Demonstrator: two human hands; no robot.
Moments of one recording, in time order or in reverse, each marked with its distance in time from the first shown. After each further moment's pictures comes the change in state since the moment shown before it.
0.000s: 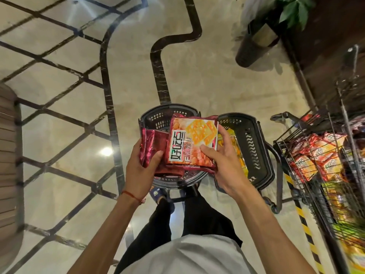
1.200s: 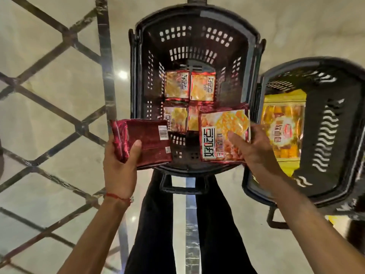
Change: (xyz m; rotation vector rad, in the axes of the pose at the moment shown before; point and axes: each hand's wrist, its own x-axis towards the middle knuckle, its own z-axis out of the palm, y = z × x) left_hand 0.099 -0.272 0.064 0.070 0.462 -0.374; right_hand 0.262 0.216 -0.142 -0.612 0.087 0.266
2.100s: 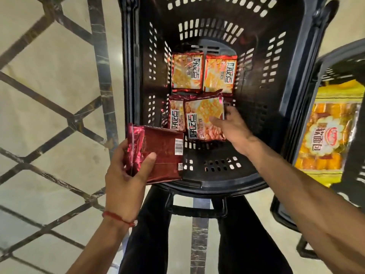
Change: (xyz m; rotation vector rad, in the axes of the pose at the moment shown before) left_hand 0.048 -0.052 0.028 0.020 -0.107 -0.164; right_hand 0.167 0.059 0.107 -0.126 -0.212 0.222
